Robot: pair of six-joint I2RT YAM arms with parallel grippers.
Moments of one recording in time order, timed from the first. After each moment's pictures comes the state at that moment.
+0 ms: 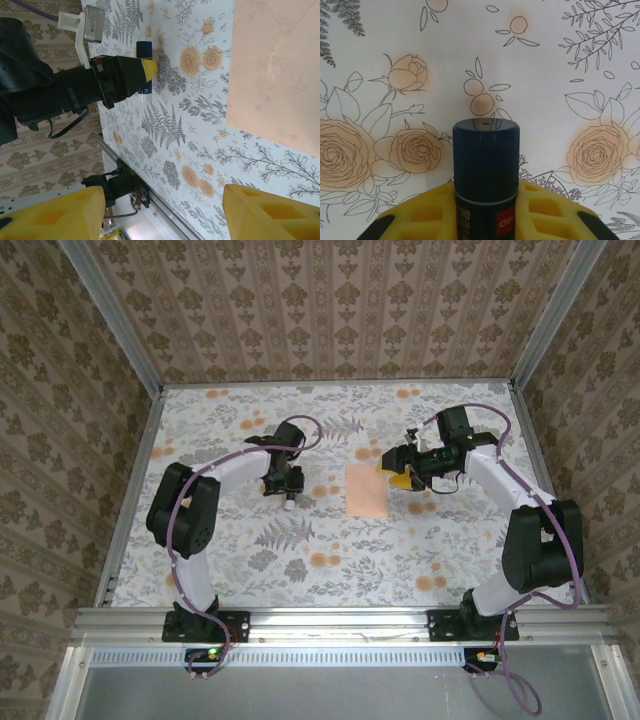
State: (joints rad) left arm -0.55 1.88 1.28 -0.70 0.04 -0.49; right arm 0.10 1.55 1.13 -0.72 -0.89 0.44
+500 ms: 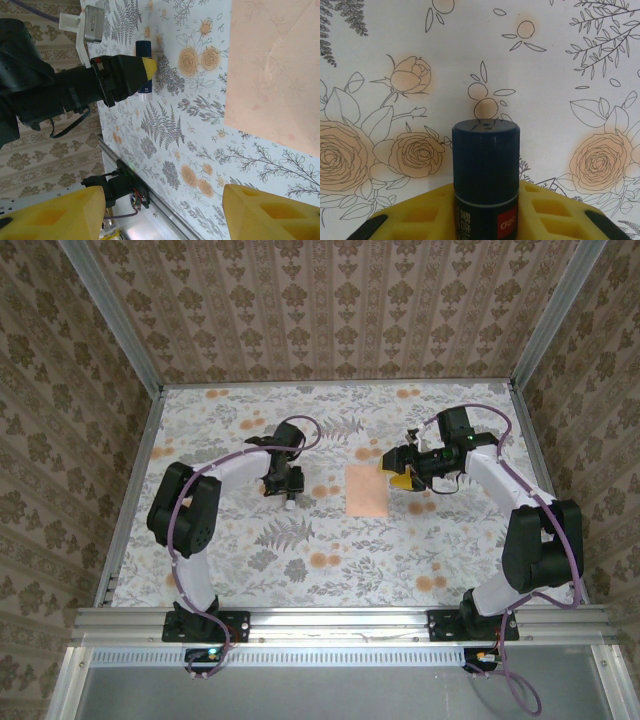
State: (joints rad) left arm -0.55 1.89 1.27 -0.68 0.04 -0.52; right arm 0.10 1.55 1.13 -0.72 -0.89 0.44
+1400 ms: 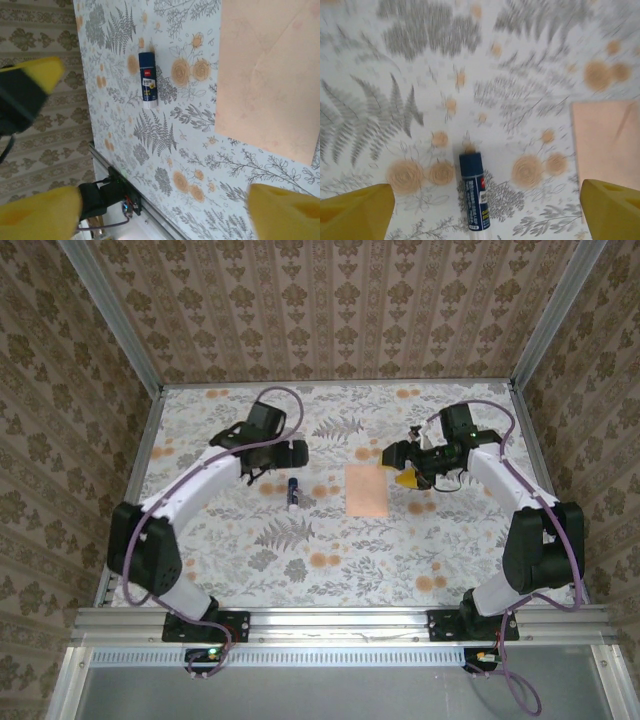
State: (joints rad) left arm -0.52 1.53 1.27 -0.63 -0.03 -0.41; right arm 0.09 1.54 1.17 -0.75 -0.83 0.42
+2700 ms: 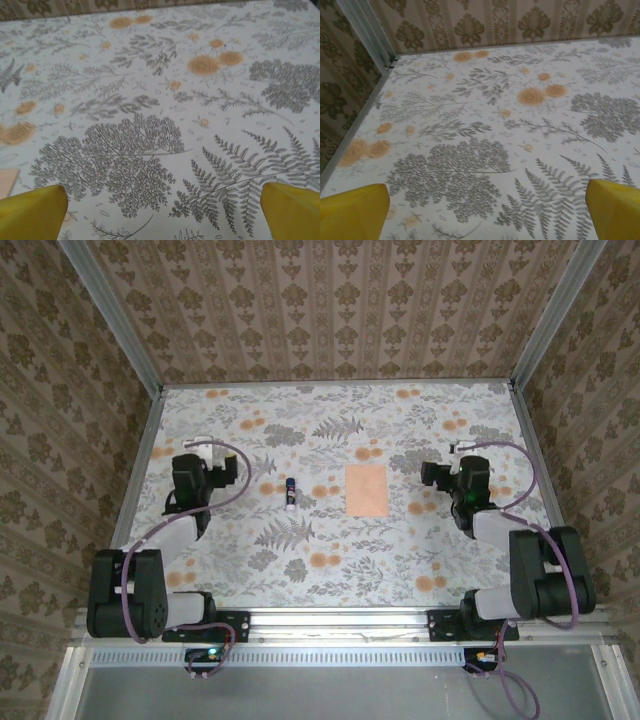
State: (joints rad) left arm -0.06 1.28 0.49 0.43 -0.08 0.07; right arm 0.00 1.42 0.44 0.51 0.07 0.08
